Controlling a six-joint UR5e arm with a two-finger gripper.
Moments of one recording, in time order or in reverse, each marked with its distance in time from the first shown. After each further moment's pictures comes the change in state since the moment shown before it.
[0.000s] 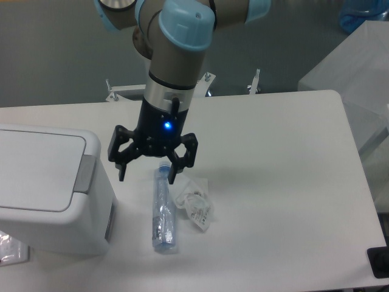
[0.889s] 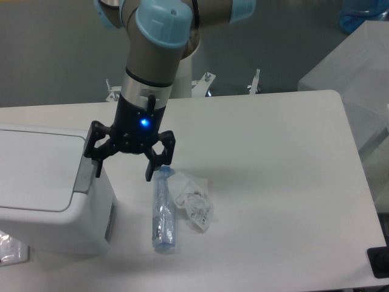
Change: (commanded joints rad) arm -0.041 -0.008 -0.002 0.002 0.003 -0.066
